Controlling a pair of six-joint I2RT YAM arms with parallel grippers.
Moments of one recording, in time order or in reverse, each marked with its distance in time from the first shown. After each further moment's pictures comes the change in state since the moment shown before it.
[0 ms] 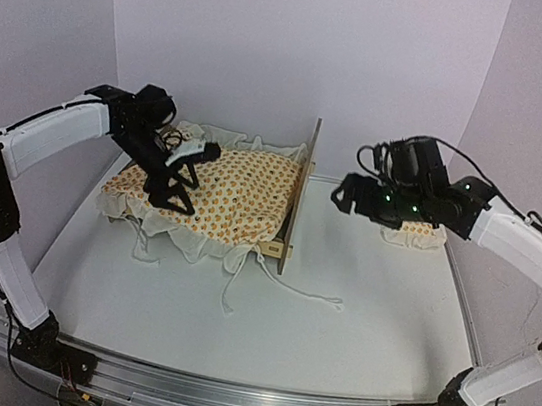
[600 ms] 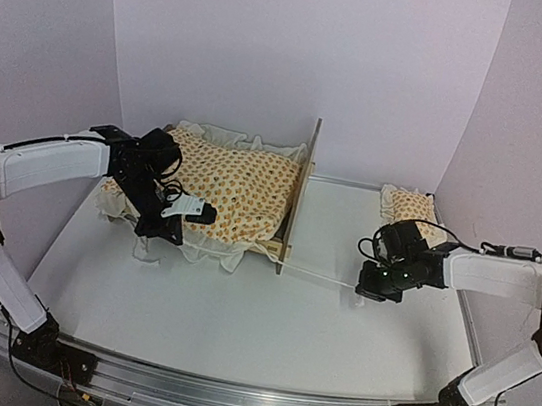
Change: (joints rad) left arm -0.081 -0.096 -0.286 0.147 -0.296 0.058; right arm -0.146 0.078 -0.460 0.205 -0.155 0.030
